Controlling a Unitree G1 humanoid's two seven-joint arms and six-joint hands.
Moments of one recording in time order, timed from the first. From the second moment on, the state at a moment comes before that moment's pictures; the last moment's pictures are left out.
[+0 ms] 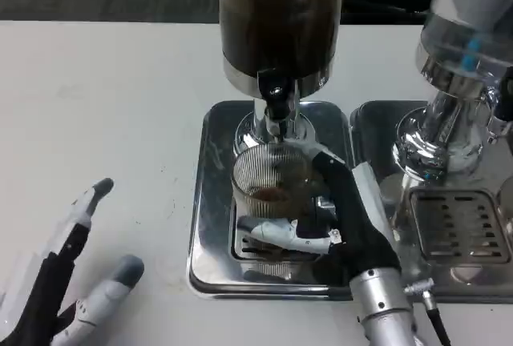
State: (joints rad) left arm 0.31 0.37 0.11 0.37 0.29 -0.82 0.08; right arm -0.12 0.02 0.25 0.50 -0.41 -0.45 -0.33
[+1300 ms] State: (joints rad) left arm 0.27 0.38 0.06 0.43 0.29 -0.82 0.07; right arm 0.07 -0.01 0.22 0.13 -0.45 -0.24 -0.24
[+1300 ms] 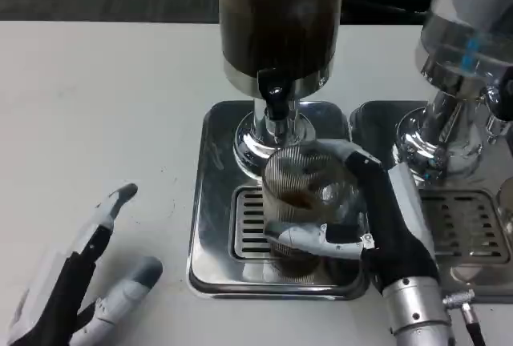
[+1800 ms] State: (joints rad) left arm 0.29 0.43 0.06 0.35 0.40 -0.81 0.08; right arm 0.17 -0.05 0.23 -0.02 -0.45 -0.21 -0.21
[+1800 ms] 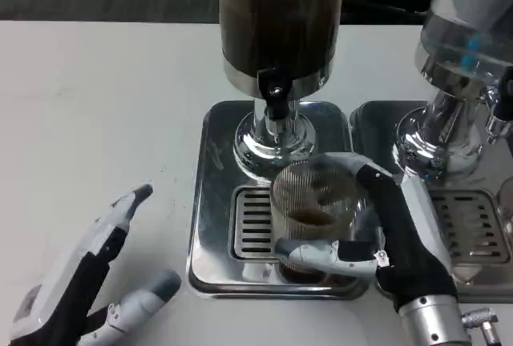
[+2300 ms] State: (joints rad) left arm 0.44 0.55 0.15 0.13 0.53 -0.74 0.08; right arm 0.23 -0.06 0.23 -0.13 -0.45 -0.21 -0.18
